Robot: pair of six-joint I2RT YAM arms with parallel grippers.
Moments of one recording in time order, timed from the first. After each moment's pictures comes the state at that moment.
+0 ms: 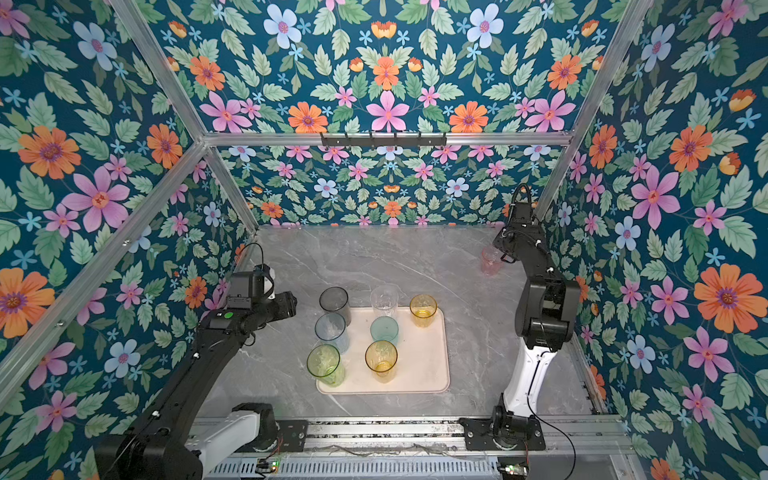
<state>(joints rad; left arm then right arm) -0.11 1.05 0.84 -0.62 0.01 -0.26 -0.15 2.02 1.77 -0.68 0.09 0.50</state>
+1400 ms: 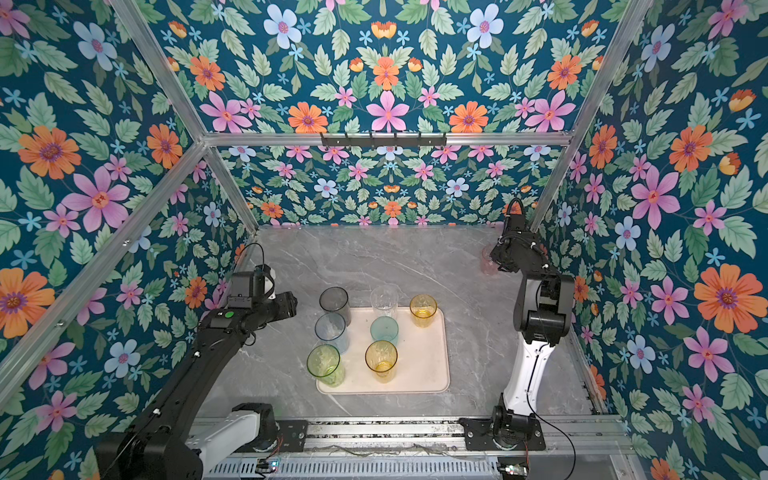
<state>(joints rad) -0.11 1.06 0.84 -0.62 0.01 -0.26 -0.16 2.09 1.71 -0.70 0.09 0.52</state>
